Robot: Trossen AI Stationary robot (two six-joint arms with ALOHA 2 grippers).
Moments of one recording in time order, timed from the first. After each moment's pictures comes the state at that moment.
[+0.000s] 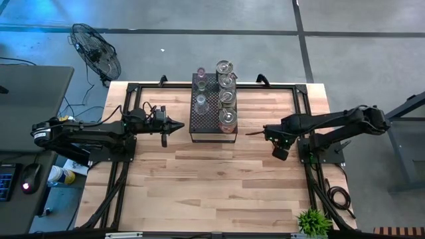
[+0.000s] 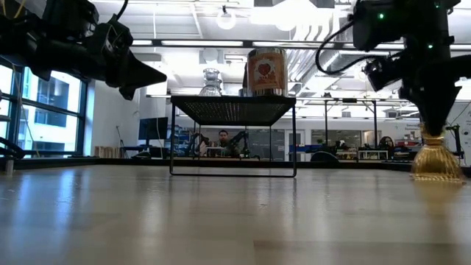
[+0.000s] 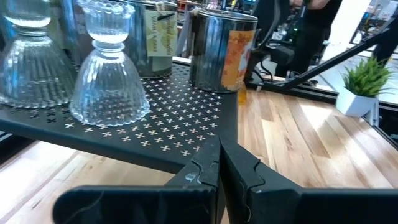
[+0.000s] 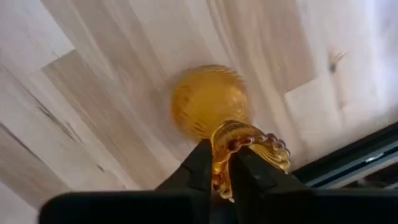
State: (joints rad) left arm 0.29 0.84 0.19 0.58 0.16 -0.12; right arm -0.04 1.20 0.76 -1.16 0.04 0.47
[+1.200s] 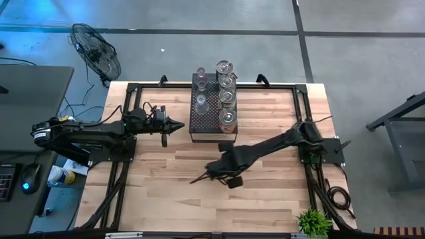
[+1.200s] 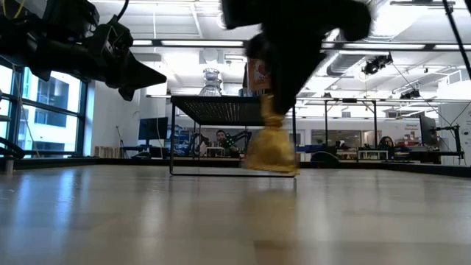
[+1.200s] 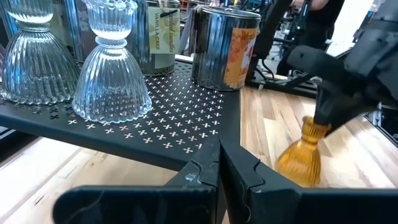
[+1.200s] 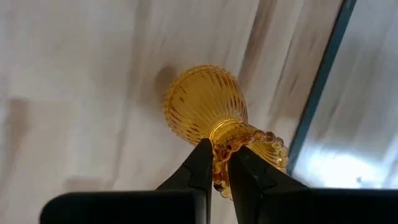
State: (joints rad) left arm 0.29 0.84 0.19 0.57 0.15 -0.13; right arm 0.30 2.05 1.75 -1.15 0.24 0.05
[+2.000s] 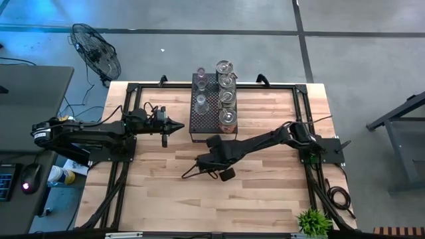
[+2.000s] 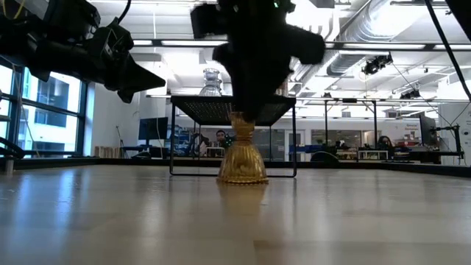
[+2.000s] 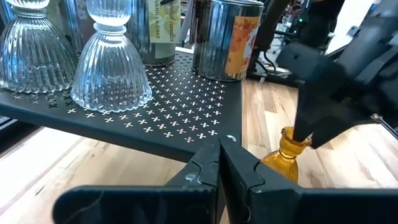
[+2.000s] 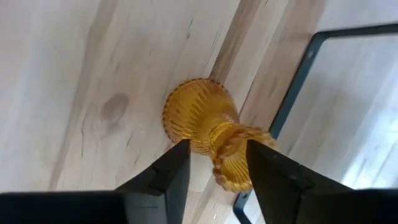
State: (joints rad) left arm 0.29 0.84 0.19 0.54 0.15 -0.13; right arm 0.22 2.18 1.90 -1.13 0.28 -0.20
